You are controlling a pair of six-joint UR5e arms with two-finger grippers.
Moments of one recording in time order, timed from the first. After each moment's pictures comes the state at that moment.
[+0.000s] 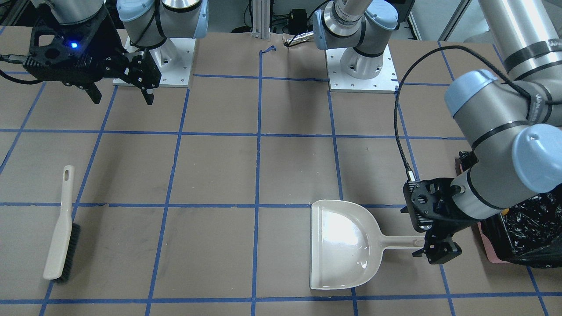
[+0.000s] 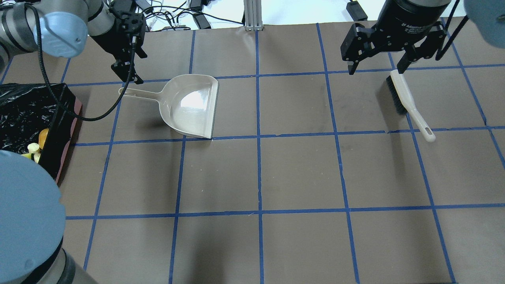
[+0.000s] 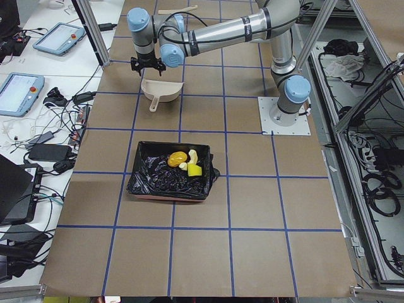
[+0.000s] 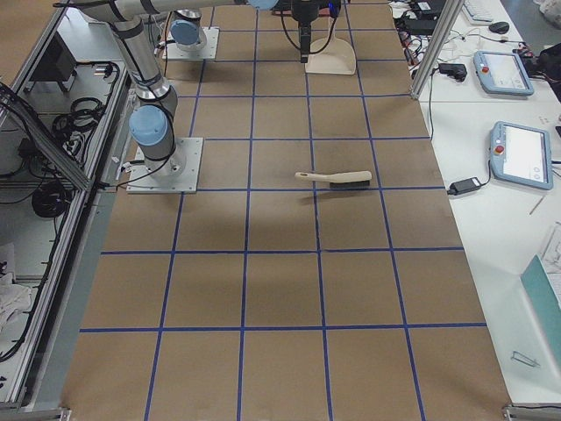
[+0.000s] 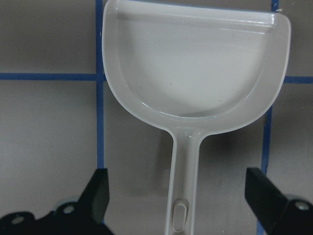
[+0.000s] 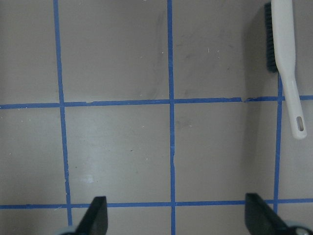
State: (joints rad) left arm -1.42 -1.96 -1.35 -1.38 1.42 1.59; right arm 1.58 -1.58 1.47 -1.51 -1.56 0.02
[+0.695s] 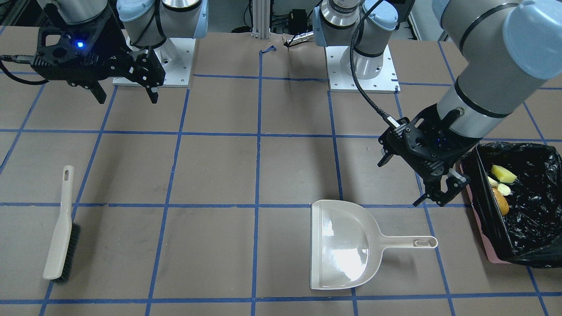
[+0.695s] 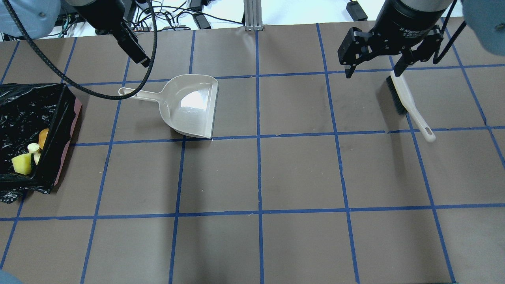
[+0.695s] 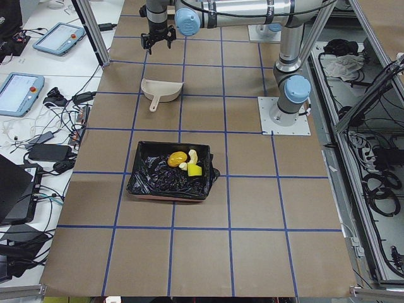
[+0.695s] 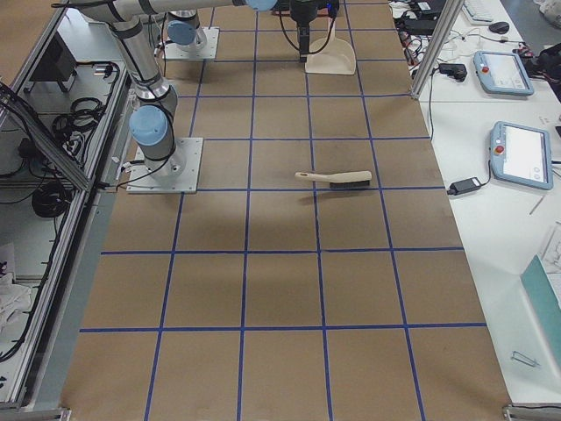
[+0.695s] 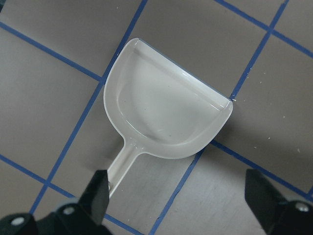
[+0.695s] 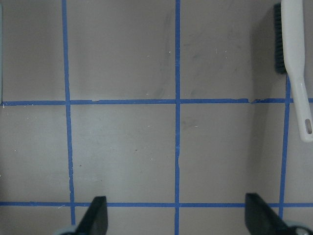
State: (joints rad) left arm -1.49 -1.80 -1.37 -1.45 1.43 1.01; right arm 1.59 -1.59 1.49 -1.53 -1.54 0.01
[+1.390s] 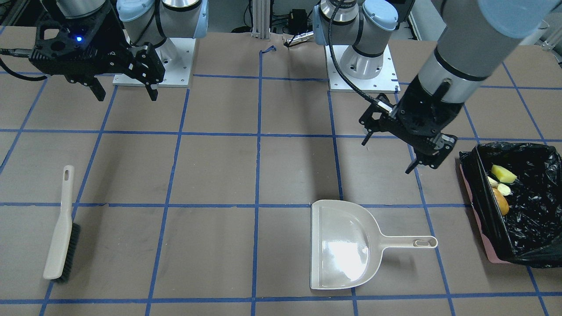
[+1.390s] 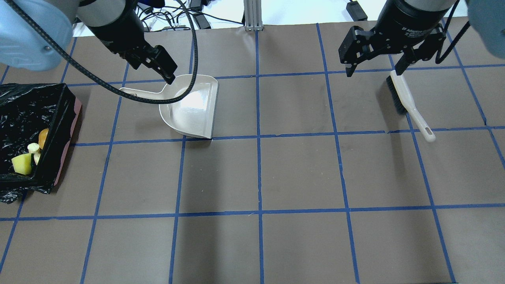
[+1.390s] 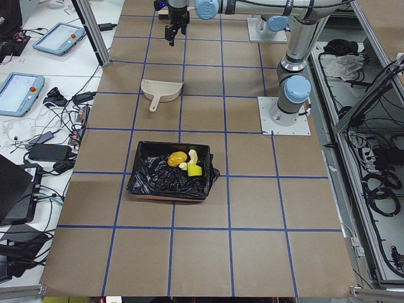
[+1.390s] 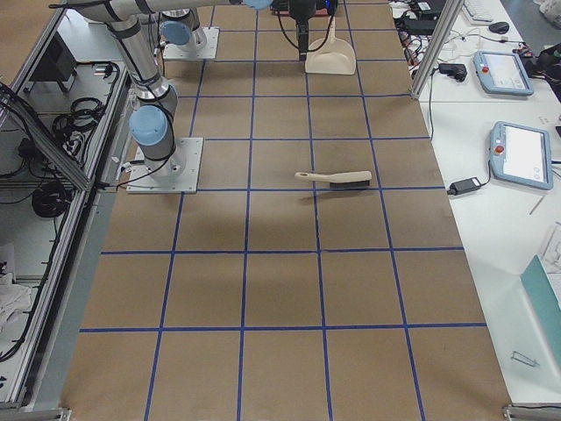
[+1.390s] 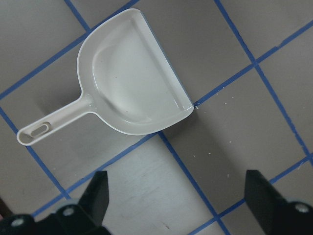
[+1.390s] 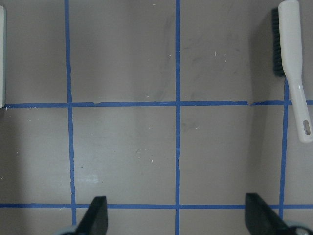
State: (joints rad) left arm -1.63 -1.65 -1.50 -1.49 1.52 0.40; right arm 1.59 -1.60 1.49 -1.54 -1.54 0.02
